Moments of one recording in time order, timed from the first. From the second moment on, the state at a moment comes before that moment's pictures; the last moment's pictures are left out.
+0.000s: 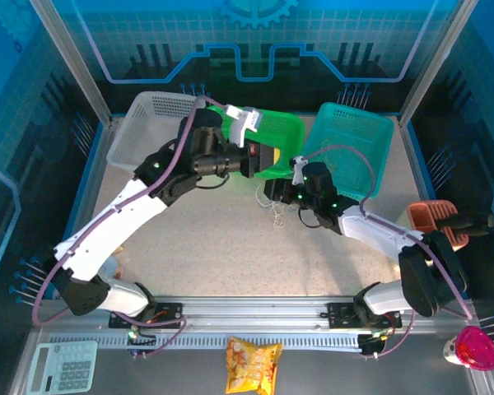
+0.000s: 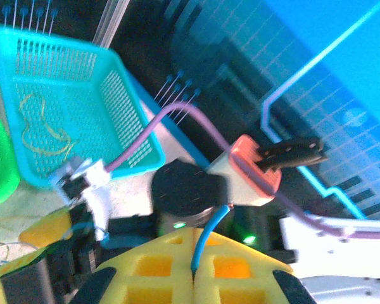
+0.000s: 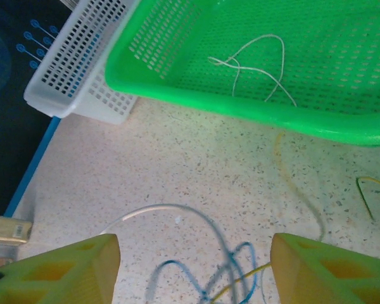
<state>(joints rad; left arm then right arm) -0.71 1.41 1.64 -0.52 0.38 -0.53 0.52 1.40 0.79 0.10 -0.21 0.56</state>
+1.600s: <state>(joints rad) -0.47 1.30 1.90 -0.49 0.32 -0.56 0.53 1.52 0.52 0.29 -0.13 0.62</state>
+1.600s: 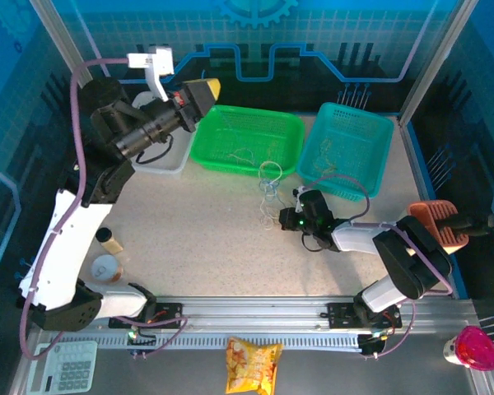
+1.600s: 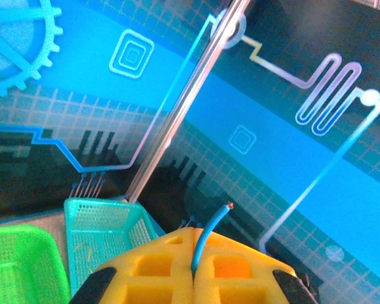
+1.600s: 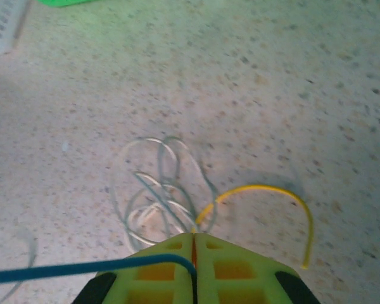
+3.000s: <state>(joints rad) -0.37 1.27 1.96 -0.50 0.17 -0.49 0.47 1.48 0.52 0.15 -0.13 0.62</state>
